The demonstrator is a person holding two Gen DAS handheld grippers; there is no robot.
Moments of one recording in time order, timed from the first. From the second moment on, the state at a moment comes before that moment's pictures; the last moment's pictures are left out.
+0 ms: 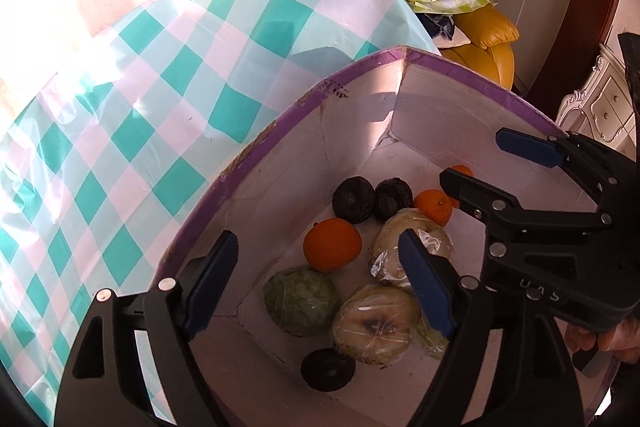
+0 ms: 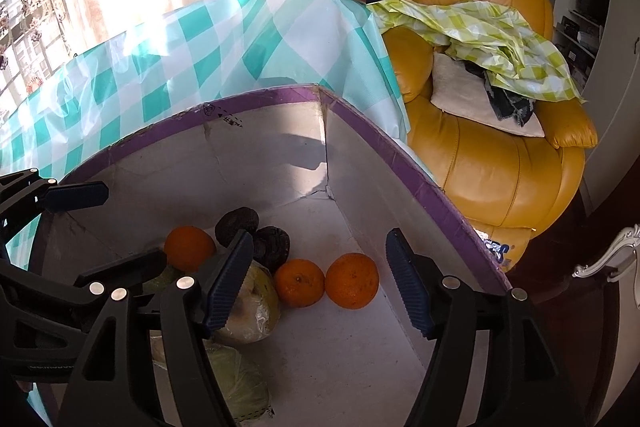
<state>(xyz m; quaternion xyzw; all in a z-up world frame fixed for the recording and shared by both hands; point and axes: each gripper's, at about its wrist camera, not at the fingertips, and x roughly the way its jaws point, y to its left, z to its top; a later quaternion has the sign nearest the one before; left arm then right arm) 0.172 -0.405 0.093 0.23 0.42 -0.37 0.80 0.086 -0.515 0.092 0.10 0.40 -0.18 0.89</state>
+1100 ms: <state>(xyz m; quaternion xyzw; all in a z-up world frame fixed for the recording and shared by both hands) 0.011 -0.323 0.142 0.08 0.36 -0.31 0.88 -0.063 -0.484 0.131 0.10 0.38 -0.19 0.90</state>
